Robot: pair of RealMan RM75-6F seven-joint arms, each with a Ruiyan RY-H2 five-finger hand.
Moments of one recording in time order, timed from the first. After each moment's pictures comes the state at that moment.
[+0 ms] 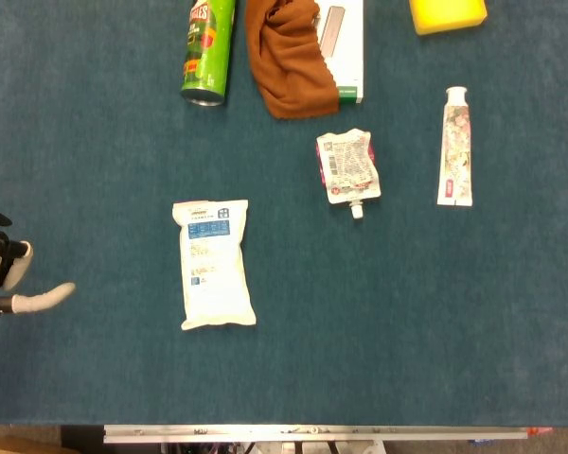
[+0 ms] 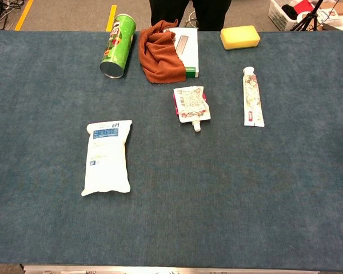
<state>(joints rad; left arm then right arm) -0.14 -1.25 0.06 -1.39 1.71 1.54 -0.29 0.12 -1.12 -0.03 -1.62 -1.63 1.45 -0.11</state>
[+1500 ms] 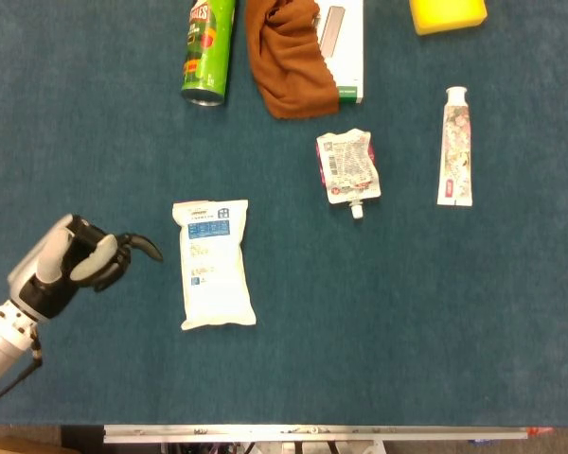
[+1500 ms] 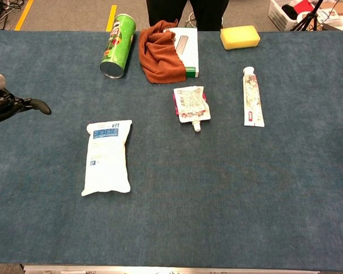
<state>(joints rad) -0.43 -1.06 0.16 -1.72 1.86 1.34 -1.66 0.12 -1.12 -0.02 -1.62 -1.62 1.42 -0.12</state>
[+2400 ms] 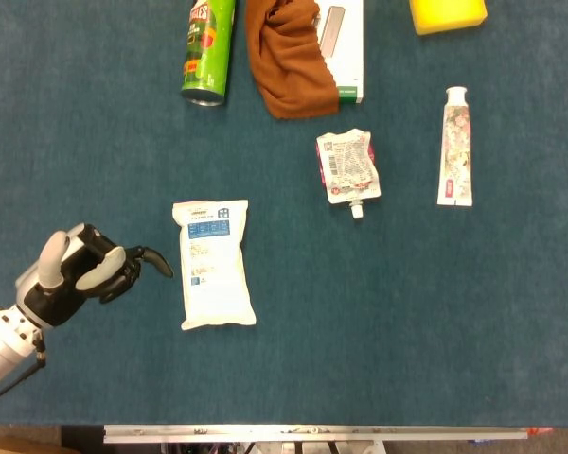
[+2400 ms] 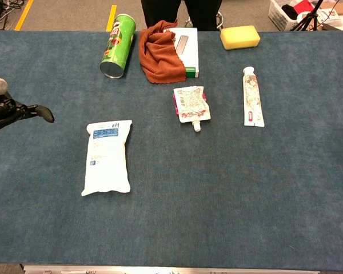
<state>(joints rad) -0.50 -1.08 0.26 -1.68 1.89 1.42 -1.73 0.12 -1.11 -0.01 -1.62 -1.62 1.42 -0.09</state>
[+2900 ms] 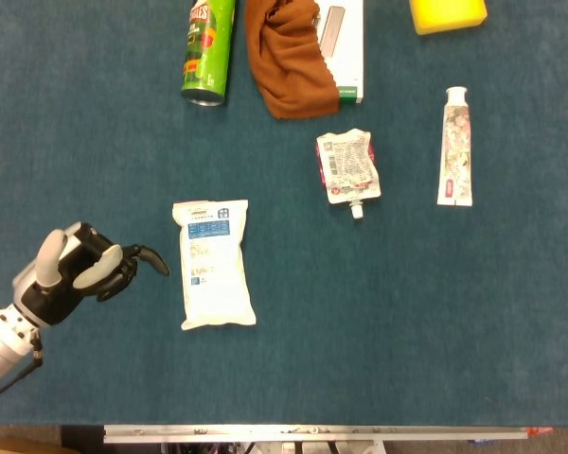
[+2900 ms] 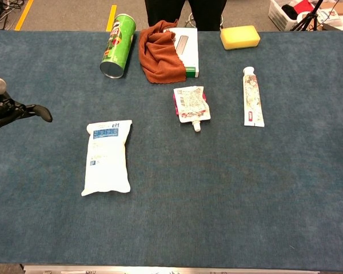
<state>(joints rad) -0.50 -1.08 0.28 -1.68 1.87 1.43 -1.72 0.12 -1.11 -0.01 -1.62 -1.62 1.42 -0.09</state>
